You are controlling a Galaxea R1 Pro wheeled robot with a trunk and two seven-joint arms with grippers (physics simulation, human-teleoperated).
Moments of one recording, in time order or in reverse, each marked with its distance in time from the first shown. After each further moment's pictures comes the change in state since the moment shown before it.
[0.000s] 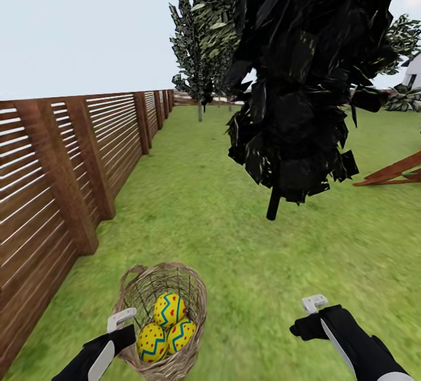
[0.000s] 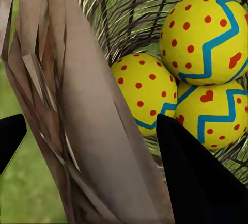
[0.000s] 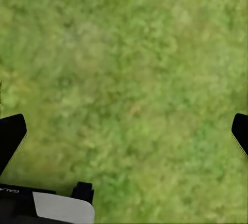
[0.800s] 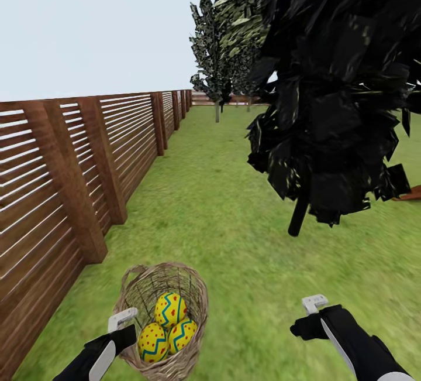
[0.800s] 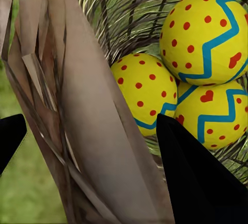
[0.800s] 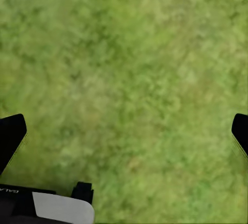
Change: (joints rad) left arm 0.000 -0.005 0.000 0.000 0.003 0.000 0.000; right arm 0.000 -0.001 0.000 -0.002 0.000 0.001 0.000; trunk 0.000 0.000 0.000
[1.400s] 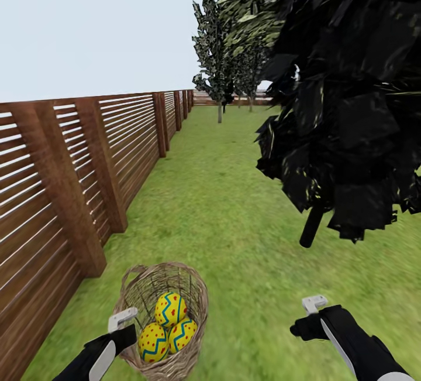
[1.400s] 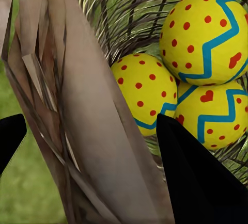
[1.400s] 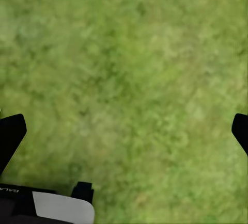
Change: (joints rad) left arm 0.000 0.000 0.000 0.000 0.000 -0.001 -0.001; right arm 0.000 0.001 0.001 0.001 0.000 0.000 0.000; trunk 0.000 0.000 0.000
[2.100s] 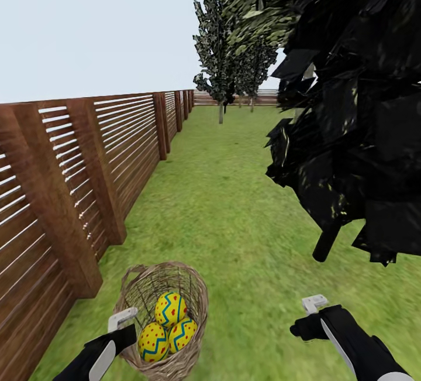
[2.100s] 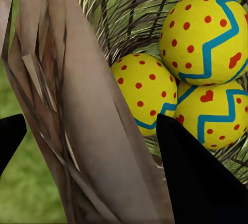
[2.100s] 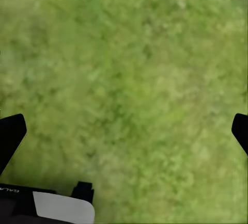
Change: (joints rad) left arm 0.000 0.000 0.000 -0.001 0.000 0.000 0.000; right arm 0.000 0.000 0.000 0.000 -0.001 0.000 0.000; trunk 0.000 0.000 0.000
